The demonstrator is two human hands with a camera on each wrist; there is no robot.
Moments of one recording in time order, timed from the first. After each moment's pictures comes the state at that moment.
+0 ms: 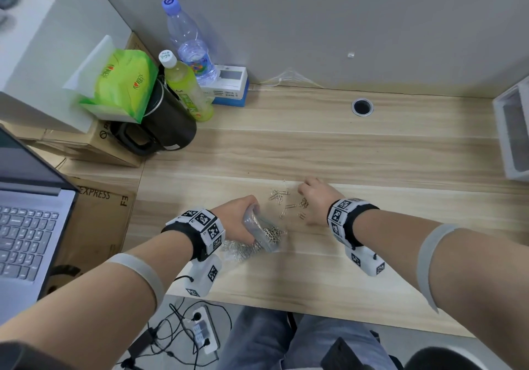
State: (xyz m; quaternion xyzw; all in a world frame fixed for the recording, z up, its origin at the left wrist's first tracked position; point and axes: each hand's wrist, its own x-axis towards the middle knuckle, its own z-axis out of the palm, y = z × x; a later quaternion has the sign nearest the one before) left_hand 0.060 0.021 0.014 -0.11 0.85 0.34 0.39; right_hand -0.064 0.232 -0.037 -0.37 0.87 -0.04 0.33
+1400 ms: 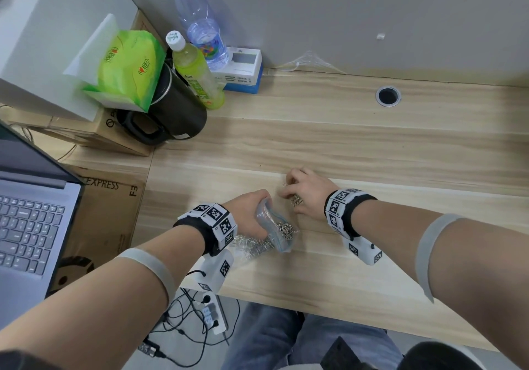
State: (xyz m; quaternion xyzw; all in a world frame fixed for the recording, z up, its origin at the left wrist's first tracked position) left_hand 0.055 0.019 -0.001 -0.13 0.83 0.38 0.38; right_hand -0.066 0.194 -0.052 -0.49 0.81 -0.11 0.30
